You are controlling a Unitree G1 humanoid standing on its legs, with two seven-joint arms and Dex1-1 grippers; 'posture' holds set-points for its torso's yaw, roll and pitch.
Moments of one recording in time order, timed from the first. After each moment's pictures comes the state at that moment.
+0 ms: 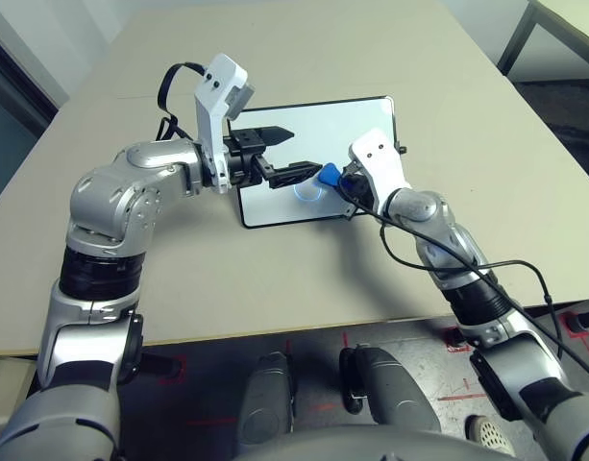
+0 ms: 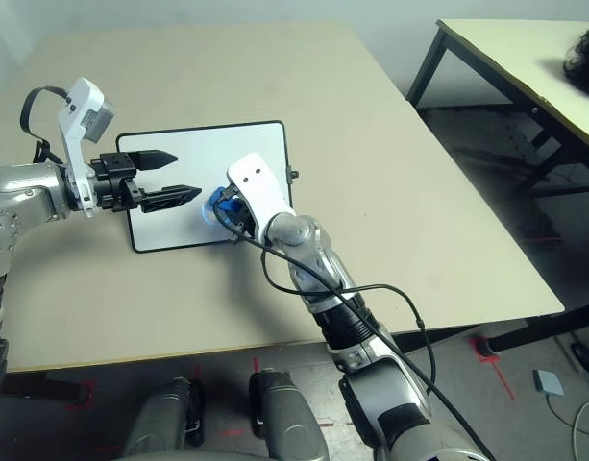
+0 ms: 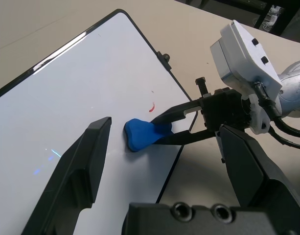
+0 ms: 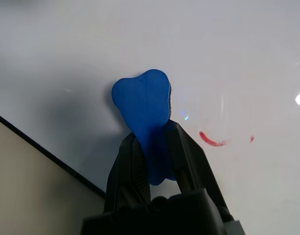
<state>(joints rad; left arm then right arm) -0.71 0.67 -0.02 -0.22 -0.55 0.94 -0.77 -0.66 -0.25 0.35 0.05 -0.24 0.58 0.57</state>
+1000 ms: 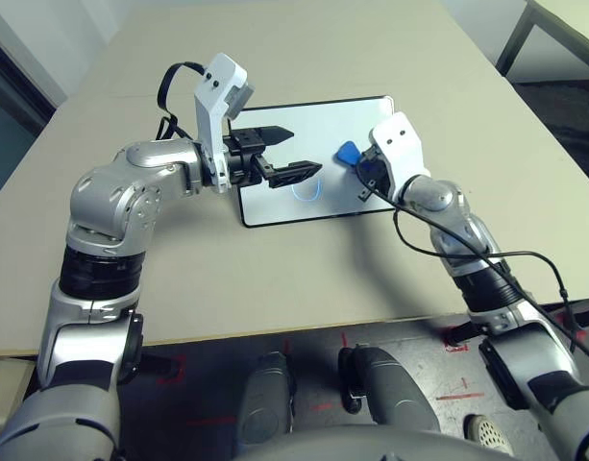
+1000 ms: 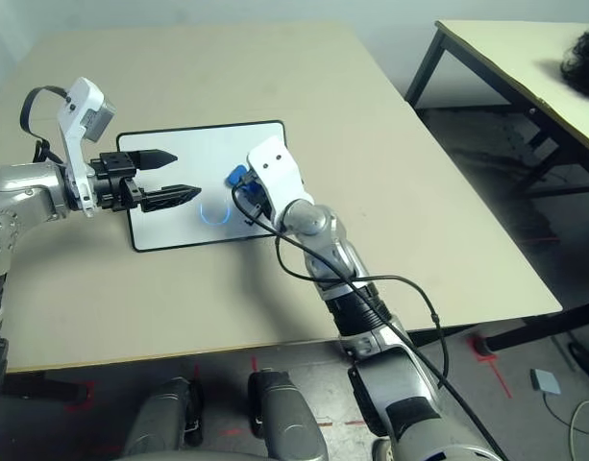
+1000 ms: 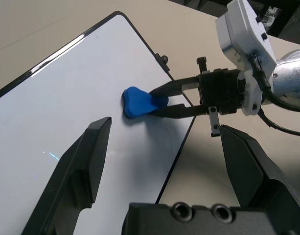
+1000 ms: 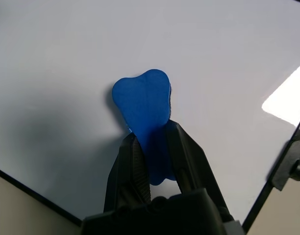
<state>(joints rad) -0.72 0.67 -0.02 -0.22 -0.55 0.93 -0.78 -0.64 -0.26 0.31 0.11 -0.24 0.48 0.51</state>
